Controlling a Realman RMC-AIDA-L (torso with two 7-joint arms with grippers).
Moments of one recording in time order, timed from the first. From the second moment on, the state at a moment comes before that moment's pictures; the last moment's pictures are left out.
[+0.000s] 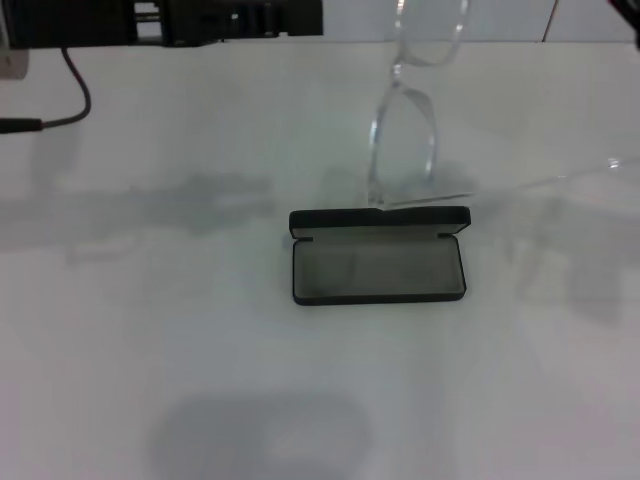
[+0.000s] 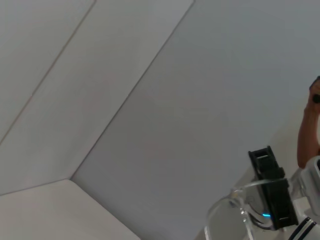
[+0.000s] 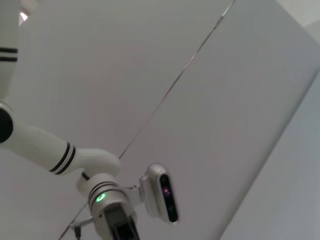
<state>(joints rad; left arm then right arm) -0.60 -1.97 0.93 1.02 1.57 1.75 -2.23 0.47 2.02 -0.90 -1.14 -1.28 -1.73 0.99</state>
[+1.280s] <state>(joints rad) -0.70 -1.97 0.93 1.06 1.71 1.75 -2.31 0.58 2.02 -1.01 -1.00 -1.27 -1.60 0.80</state>
